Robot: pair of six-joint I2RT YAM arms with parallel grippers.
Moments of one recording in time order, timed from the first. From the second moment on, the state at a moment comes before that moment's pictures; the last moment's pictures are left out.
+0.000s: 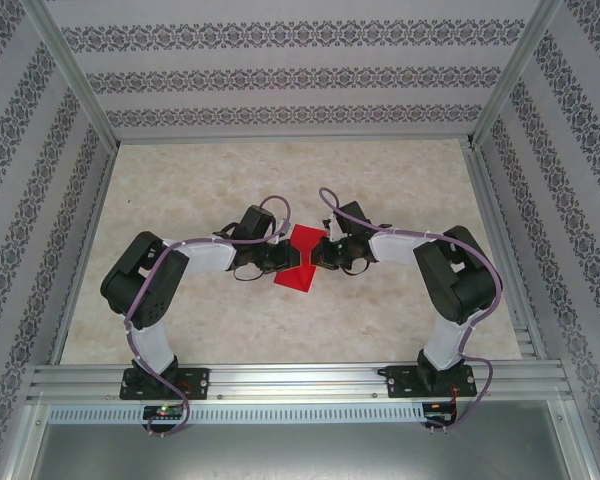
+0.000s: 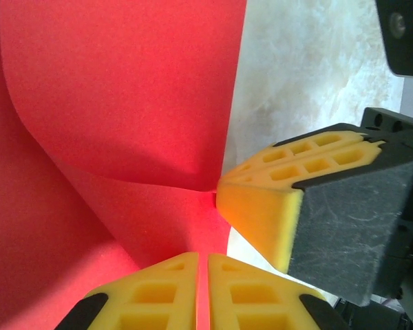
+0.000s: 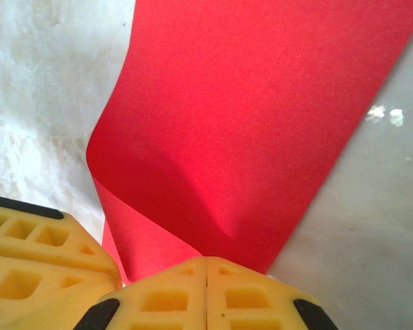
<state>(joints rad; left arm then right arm) -0.57 1.81 0.93 0.00 0.59 -0.77 0.49 1.80 0.92 -0.17 -0.51 0.60</state>
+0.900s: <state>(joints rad) -0.59 1.84 0.94 0.01 0.62 -0.77 0.48 1.83 0.94 -0.20 -0.47 0.57</state>
